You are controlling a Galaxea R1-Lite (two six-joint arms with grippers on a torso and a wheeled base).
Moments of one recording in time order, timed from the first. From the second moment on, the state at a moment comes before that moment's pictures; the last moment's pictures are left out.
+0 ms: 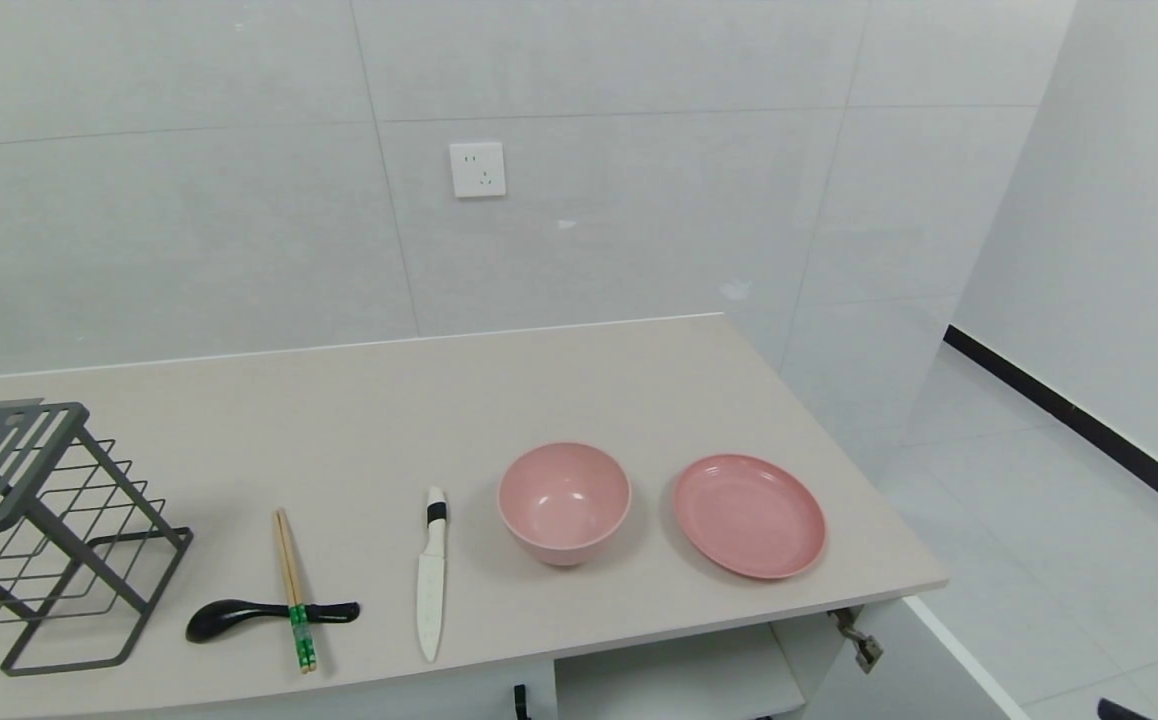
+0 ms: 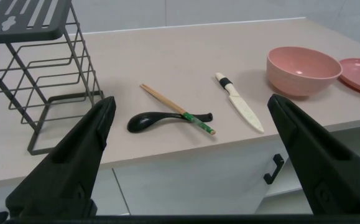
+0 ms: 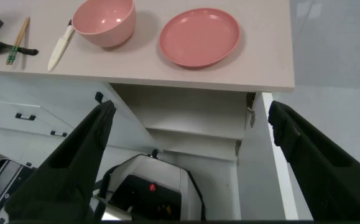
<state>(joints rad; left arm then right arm) 0.00 0.00 0.00 0.00 -0.06 0.01 0.18 0.67 -0.28 0.04 0.24 0.09</state>
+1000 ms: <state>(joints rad) 0.00 0.00 0.00 0.00 -0.06 0.00 0.18 1.27 -0.28 -0.42 0.27 0.08</state>
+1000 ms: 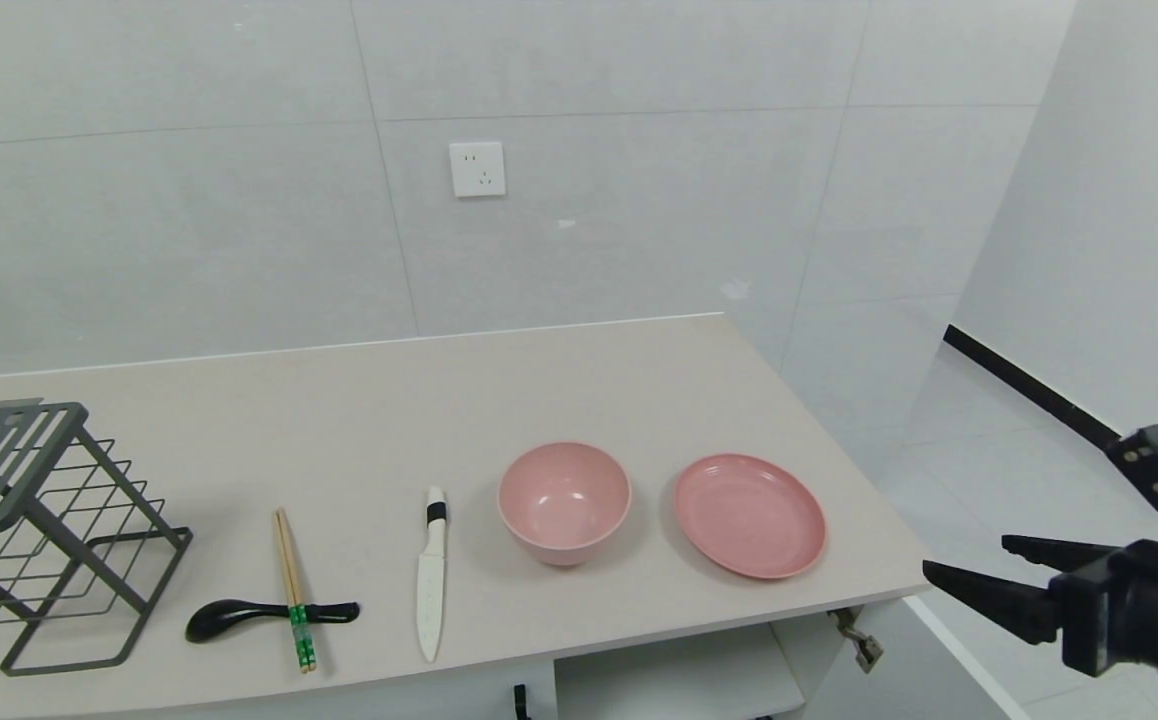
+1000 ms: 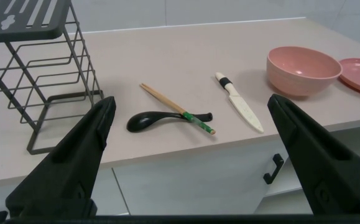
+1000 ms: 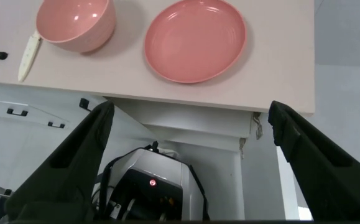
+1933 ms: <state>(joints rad) 0.00 0.00 0.00 0.00 -0.06 0.00 0.18 1.79 -0.30 -0.91 0.27 0.06</state>
